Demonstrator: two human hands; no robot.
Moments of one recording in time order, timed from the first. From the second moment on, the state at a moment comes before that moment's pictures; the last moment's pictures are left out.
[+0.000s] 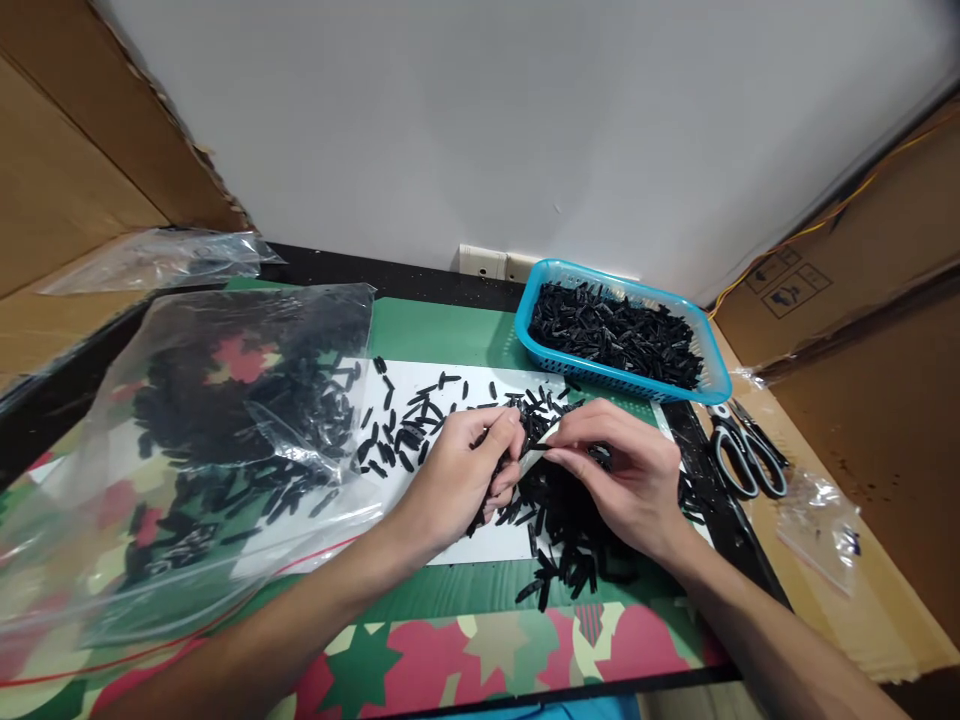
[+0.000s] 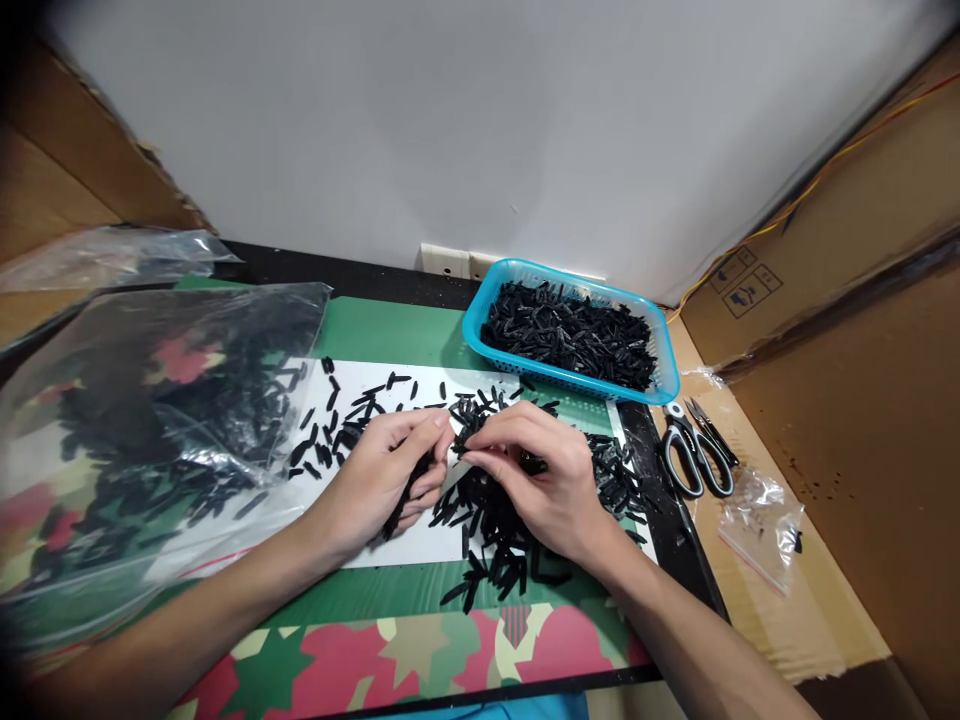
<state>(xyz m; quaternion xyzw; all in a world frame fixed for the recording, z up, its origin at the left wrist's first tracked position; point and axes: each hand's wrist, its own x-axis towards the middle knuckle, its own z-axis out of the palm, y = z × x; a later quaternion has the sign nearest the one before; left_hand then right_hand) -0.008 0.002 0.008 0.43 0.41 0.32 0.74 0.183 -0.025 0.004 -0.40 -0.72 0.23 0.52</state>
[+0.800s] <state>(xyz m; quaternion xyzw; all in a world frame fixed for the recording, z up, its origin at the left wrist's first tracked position) -0.010 0.000 0.009 0.44 0.37 0.31 0.76 0.180 -0.022 -0.005 -0.45 -0.65 0.31 0.53</state>
